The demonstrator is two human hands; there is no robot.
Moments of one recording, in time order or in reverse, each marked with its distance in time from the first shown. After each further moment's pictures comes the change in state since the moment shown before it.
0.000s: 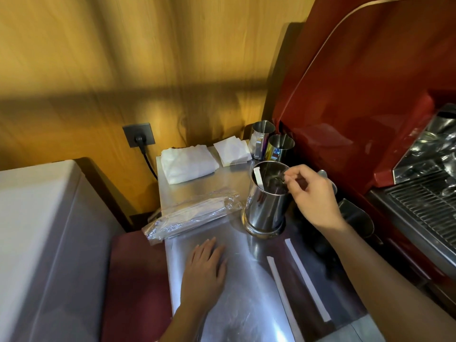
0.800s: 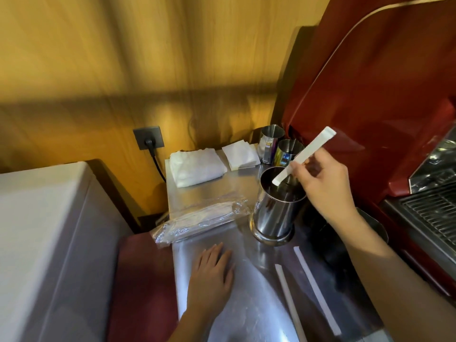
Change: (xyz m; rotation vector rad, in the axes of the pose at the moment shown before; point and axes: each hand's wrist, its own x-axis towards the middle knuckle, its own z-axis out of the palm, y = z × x) left_hand 0.001 0.000 0.000 0.026 -0.017 0.008; right_hand 0.026 -0.029 -0.007 0.131 0.067 -0.021
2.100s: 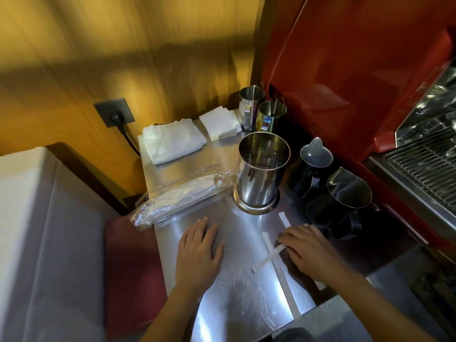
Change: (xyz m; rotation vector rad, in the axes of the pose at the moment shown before) left_hand 0.000 0.013 -0.016 0.059 -0.098 -0.044; right_hand -0.157 0.106 -0.006 -0.617 -0.779 -0.058
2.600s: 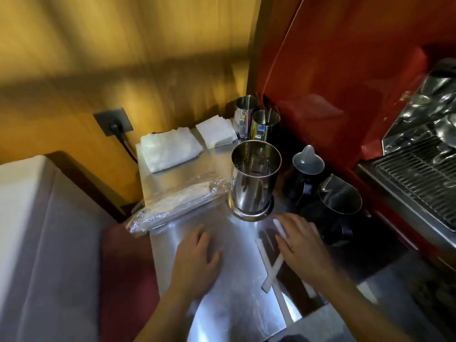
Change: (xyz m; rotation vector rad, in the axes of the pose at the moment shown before) left_hand 0.007 0.012 -0.024 -0.150 -0.230 -0.059; right_hand 0.005 -0.026 -0.027 0.215 0.292 0.204
